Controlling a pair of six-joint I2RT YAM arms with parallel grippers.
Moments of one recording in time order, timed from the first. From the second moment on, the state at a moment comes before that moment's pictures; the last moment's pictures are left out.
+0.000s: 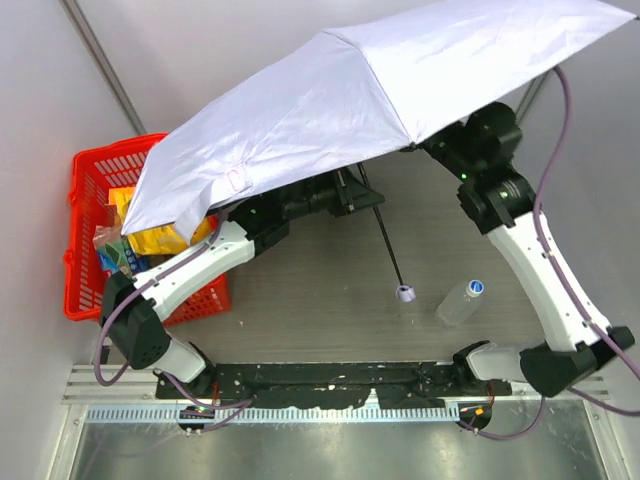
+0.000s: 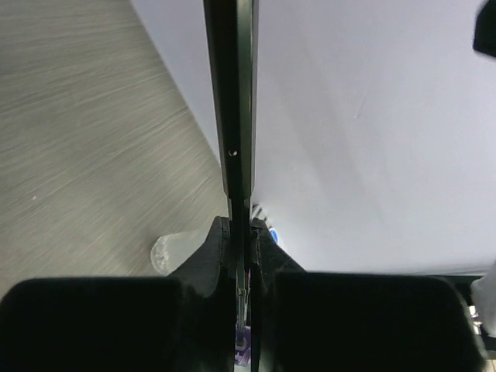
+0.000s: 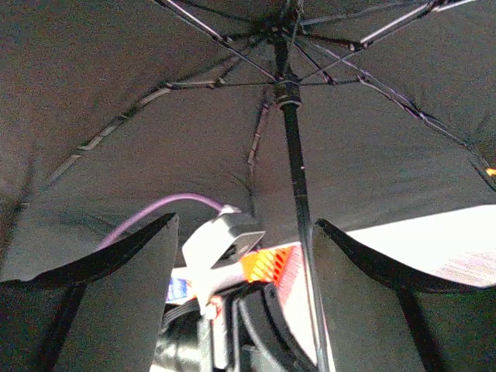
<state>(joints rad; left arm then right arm) -0.77 1.51 1.35 0.06 0.33 -0.94 0.42 1.25 1.57 -0.15 -0.28 0.66</state>
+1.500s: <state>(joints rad) -0.76 1.44 1.24 0.32 0.44 -1.01 0.14 1.43 1.29 0.42 -0.49 1.03</state>
